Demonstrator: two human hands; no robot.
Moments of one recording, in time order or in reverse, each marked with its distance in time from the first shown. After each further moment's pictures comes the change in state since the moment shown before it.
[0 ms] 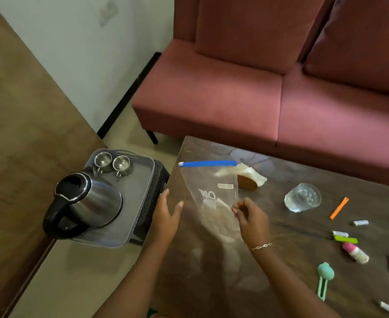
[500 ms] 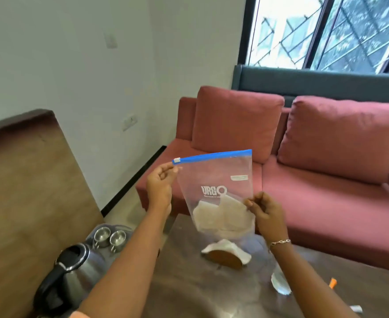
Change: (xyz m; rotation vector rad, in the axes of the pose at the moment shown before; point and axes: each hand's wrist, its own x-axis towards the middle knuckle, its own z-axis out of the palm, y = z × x) left_hand 0.013 0.260 -0.062 -0.771 0.181 0.371; right_hand 0.069 -0.101 -0.158 0.416 0.156 -0.354
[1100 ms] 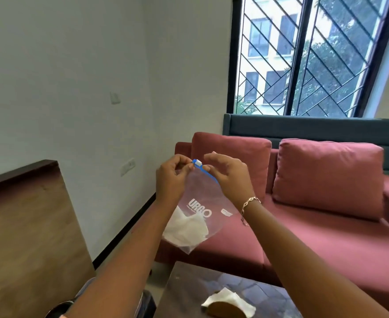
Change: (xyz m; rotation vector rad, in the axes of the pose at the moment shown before) left_hand 0.015 0.110 0.055 0.424 -0.131 0.581; right_hand 0.065 -0.181 0.029 -0.197 -0.014 -0.501
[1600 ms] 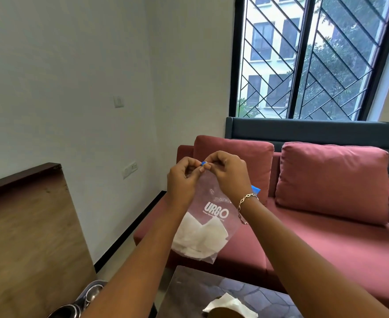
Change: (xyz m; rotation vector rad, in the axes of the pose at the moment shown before) left_hand -0.005 0.014 0.014 -0.105 -0.032 -0.006; right_hand 0.015 -0.007 0.002 -0.036 0.025 0.034
